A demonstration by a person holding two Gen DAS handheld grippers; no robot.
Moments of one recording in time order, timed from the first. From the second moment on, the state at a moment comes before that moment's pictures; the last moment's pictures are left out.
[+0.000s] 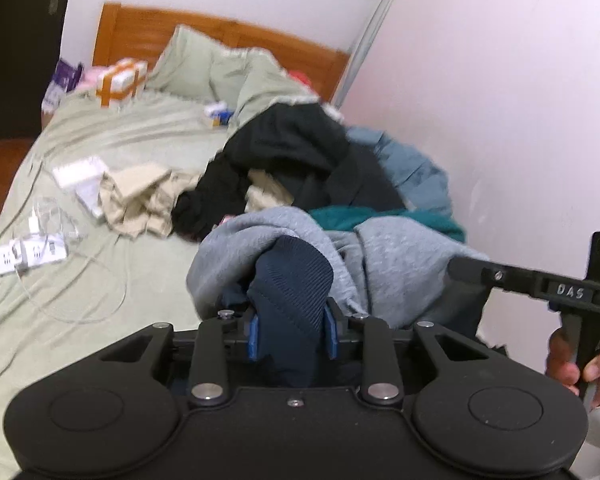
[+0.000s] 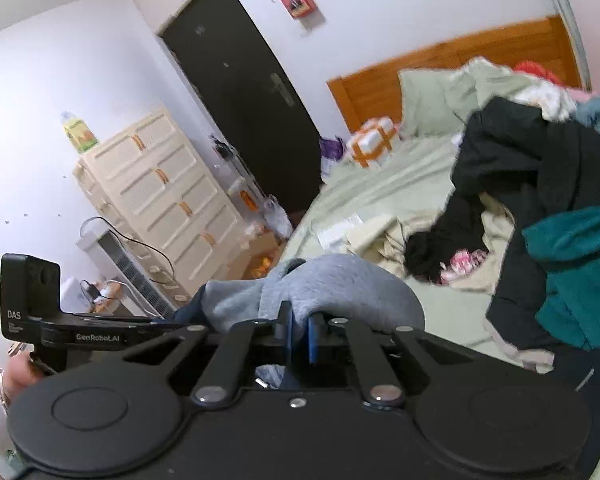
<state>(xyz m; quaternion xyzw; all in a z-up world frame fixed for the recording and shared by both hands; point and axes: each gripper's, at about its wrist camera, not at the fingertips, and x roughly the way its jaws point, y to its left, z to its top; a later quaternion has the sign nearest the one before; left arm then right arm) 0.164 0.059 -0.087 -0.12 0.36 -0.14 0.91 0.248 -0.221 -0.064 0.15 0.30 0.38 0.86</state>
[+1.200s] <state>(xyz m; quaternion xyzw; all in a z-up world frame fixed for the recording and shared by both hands) -0.061 0.083 0.176 -0.01 0.25 -0.23 0.94 -0.038 -0.198 0.176 0.11 0.07 0.37 0.92</state>
